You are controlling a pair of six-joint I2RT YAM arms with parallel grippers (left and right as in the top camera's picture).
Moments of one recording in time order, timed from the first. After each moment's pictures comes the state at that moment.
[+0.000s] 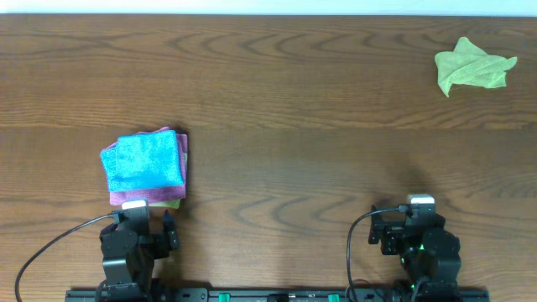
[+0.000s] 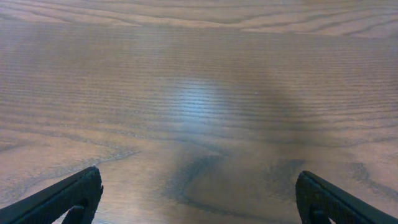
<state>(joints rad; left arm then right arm) 0.07 0.01 0.22 -0.87 -0.09 -0.02 0.02 0.02 0.18 -0.75 0.00 0.01</state>
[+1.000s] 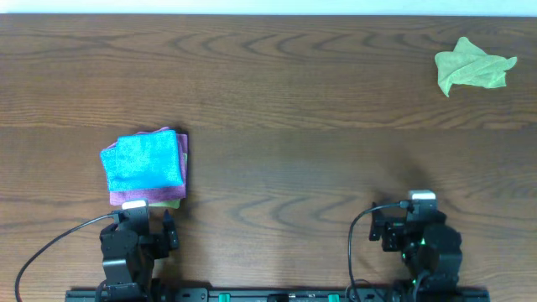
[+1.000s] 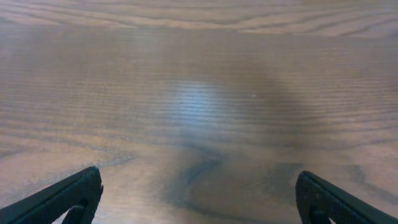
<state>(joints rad) 0.07 0.01 0.22 -0.87 -0.09 -0.02 0.01 0.14 0.22 -0.69 0.01 0.02</state>
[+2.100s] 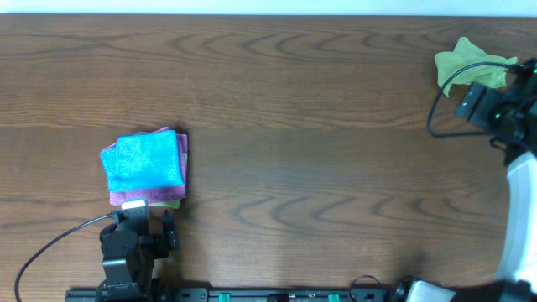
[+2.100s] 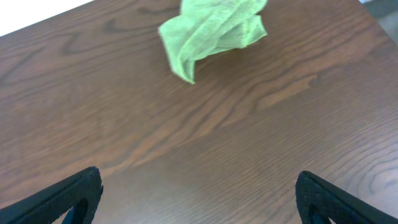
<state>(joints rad) 0.07 0.01 0.22 -0.87 -0.09 -0.03 -0.41 1.44 1.31 -0.70 -0.02 0.10</state>
